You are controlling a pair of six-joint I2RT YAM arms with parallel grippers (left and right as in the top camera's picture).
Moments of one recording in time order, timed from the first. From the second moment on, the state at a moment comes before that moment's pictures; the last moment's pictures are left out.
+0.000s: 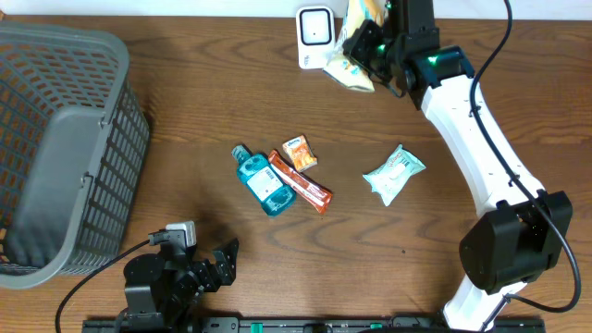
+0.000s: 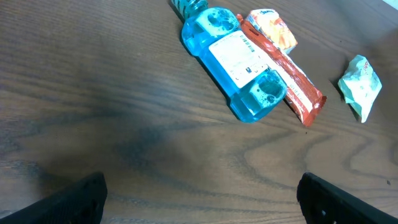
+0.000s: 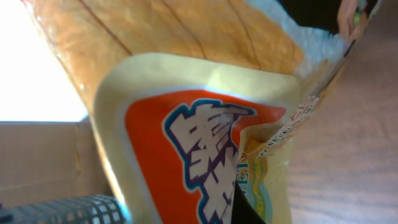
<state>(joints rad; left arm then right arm) 0.02 0.03 0.24 -0.90 0.38 -0.28 0.29 1.90 1.76 -0.54 -0.23 0.84</state>
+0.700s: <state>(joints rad) 0.02 0.03 0.24 -0.91 0.38 -0.28 0.40 2.25 1.76 0.32 0.02 0.55</state>
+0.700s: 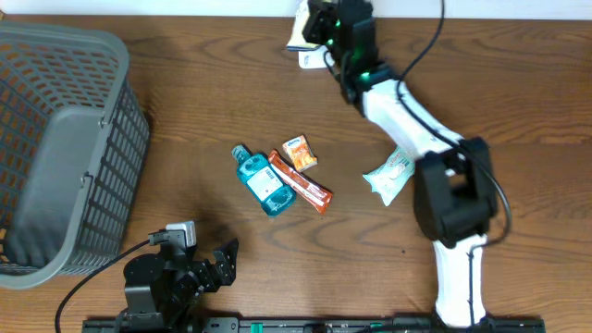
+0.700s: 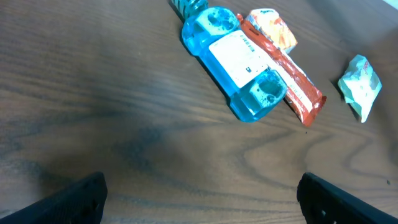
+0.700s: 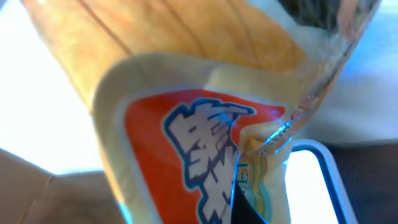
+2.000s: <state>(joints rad) 0.02 0.03 0.24 -0.91 0.38 -0.28 0.05 2.09 2.01 -0.56 0.92 0.13</state>
